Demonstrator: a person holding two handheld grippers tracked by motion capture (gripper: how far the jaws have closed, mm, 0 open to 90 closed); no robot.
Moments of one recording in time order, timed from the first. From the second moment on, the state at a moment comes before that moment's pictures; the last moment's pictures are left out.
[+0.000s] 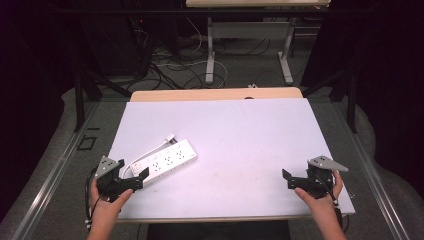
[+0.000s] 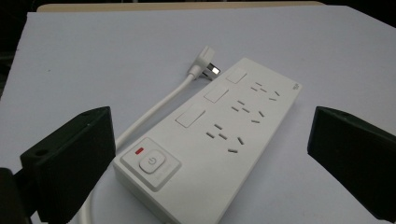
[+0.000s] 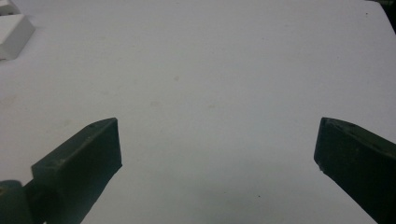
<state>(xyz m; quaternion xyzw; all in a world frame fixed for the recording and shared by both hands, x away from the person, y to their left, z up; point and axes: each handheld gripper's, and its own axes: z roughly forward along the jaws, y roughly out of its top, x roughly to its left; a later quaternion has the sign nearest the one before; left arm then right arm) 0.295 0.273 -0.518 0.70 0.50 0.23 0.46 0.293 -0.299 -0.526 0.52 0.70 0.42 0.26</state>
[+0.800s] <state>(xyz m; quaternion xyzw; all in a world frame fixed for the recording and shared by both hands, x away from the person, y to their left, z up) 0.293 0.276 -0.511 0.69 0.50 0.26 0.45 0.295 -0.295 -0.530 0.51 0.70 0.41 0.28</state>
